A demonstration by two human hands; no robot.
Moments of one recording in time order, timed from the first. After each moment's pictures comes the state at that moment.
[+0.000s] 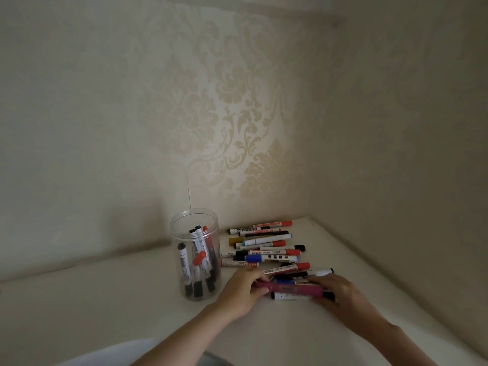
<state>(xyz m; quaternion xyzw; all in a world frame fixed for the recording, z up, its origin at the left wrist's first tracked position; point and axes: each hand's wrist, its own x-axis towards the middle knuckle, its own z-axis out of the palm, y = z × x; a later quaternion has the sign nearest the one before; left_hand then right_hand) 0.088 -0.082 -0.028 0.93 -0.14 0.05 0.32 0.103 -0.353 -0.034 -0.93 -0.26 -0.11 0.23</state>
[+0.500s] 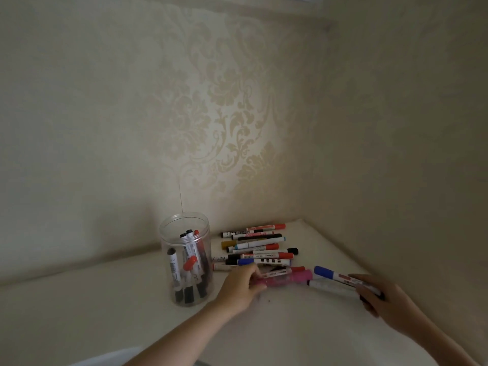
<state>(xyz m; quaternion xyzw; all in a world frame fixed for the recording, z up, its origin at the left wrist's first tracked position) 0.104 -0.096 -0.026 0.93 -0.11 0.06 0.34 0.088 -0.424 -0.003 -0.91 -0.08 -0.04 0.41</state>
